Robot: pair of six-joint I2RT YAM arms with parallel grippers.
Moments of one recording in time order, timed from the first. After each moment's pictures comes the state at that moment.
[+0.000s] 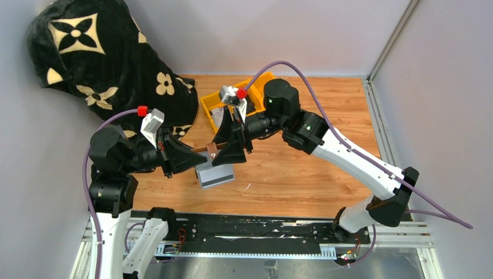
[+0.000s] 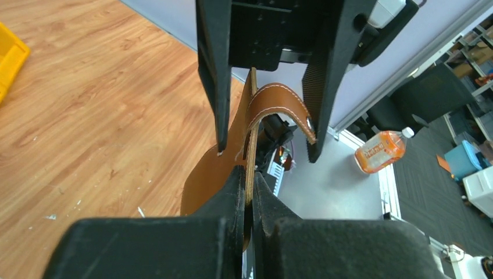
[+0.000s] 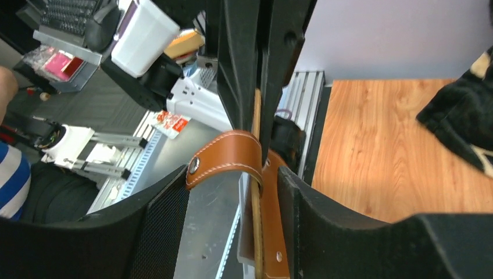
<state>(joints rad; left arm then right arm) -0.07 0.63 1.11 -0.52 1.19 -0.44 0.98 1.45 1.62 -0.21 -0.94 0.24</state>
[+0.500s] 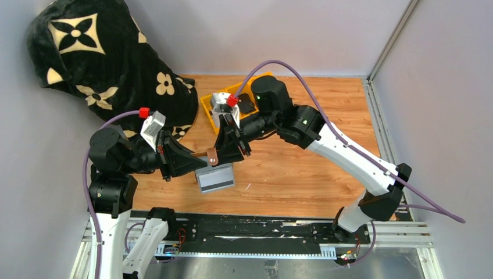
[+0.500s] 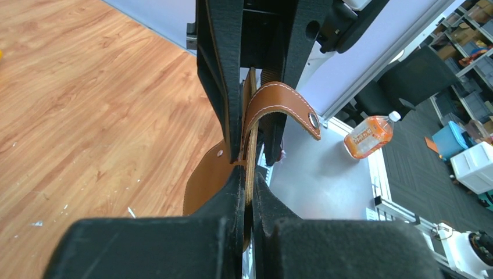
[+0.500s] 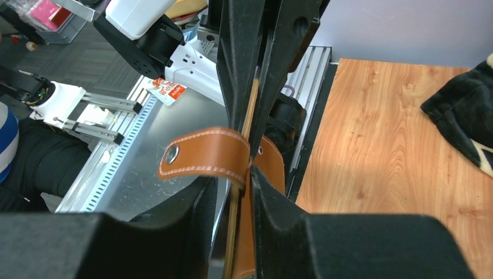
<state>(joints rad) -0.07 0.63 1.12 -0.53 1.27 -0.41 1.00 1.52 1.78 -0.54 -0.97 -0.01</state>
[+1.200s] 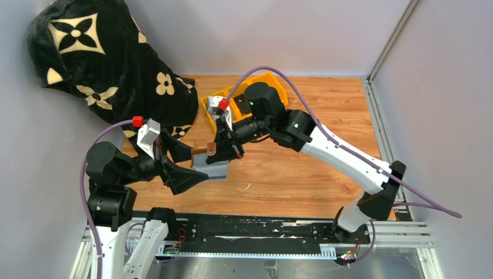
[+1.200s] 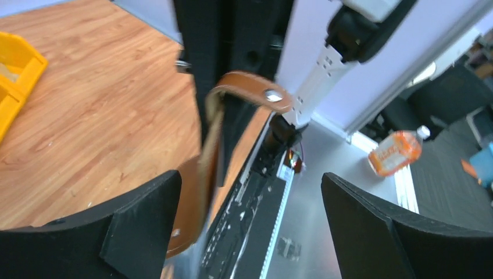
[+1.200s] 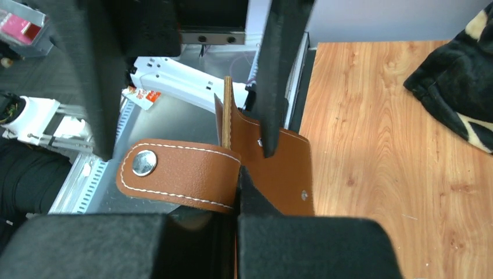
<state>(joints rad) -0.07 0.54 1.08 -0.52 1.17 -0.41 1.03 1.59 1.79 -0.55 -0.87 -0.01</state>
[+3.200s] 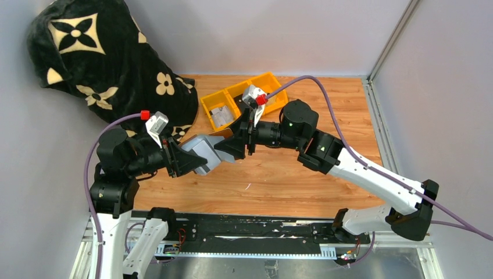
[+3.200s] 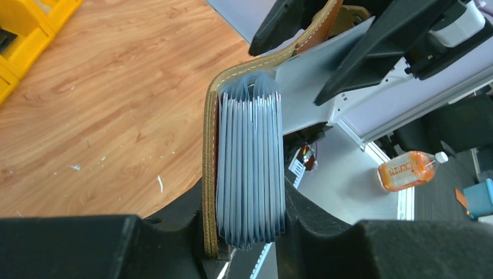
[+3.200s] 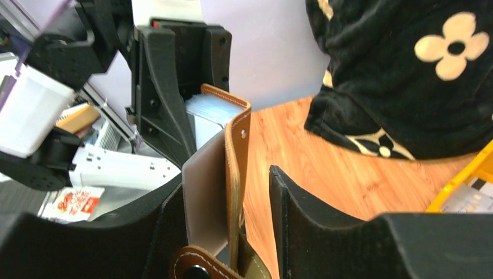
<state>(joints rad) -0.07 0.62 1.09 -0.68 1.03 -0.37 1.04 1.25 1.34 -0.01 -0.38 0.27</state>
